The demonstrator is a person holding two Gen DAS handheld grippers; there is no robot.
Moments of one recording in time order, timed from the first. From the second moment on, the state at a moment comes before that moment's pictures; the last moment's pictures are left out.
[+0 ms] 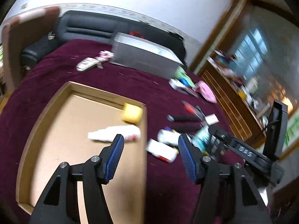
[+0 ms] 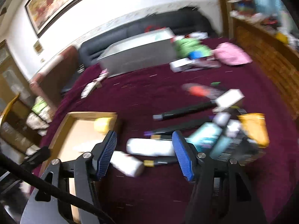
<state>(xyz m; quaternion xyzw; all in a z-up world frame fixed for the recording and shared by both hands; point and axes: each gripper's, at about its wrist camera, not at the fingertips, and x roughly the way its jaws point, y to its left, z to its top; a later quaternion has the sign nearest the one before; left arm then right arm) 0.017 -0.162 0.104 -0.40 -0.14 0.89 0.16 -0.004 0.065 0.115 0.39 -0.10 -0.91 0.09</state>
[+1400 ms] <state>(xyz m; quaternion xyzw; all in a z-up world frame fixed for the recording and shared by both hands) 0.065 -0.104 0.084 -0.40 -0.07 0.90 0.15 0.009 0.116 0.071 0.39 -0.14 -0.90 0.15</state>
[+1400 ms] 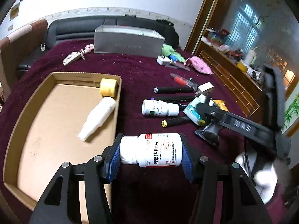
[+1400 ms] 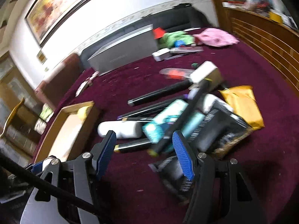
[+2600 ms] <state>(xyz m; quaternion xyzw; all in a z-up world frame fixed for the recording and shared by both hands) 0.108 -0.213 0.071 -0.38 -0.13 0.91 0.12 -0.085 -0.028 0.028 0.52 0.15 -0.83 0.15</state>
